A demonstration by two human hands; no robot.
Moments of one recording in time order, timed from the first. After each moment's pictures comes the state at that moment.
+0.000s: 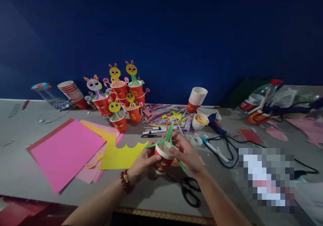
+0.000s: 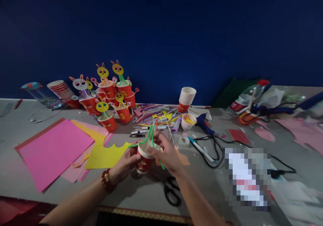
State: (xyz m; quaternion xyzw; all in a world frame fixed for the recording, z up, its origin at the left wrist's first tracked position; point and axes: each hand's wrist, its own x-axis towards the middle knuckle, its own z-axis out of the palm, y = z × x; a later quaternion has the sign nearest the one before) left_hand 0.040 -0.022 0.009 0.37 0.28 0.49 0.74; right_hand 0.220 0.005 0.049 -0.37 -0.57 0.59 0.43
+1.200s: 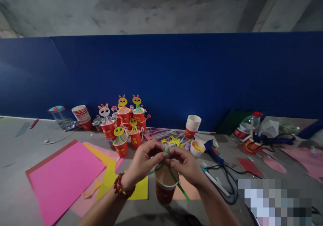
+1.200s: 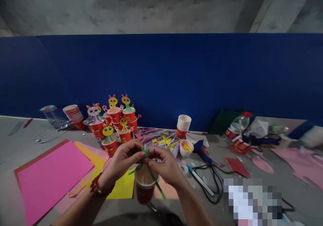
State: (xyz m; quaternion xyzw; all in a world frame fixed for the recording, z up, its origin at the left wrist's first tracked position) left_hand 0.038 0.016 0.143 0.61 0.37 0.50 0.48; right_hand 0.219 0.032 0.122 -0.31 -0.70 0.48 0.43
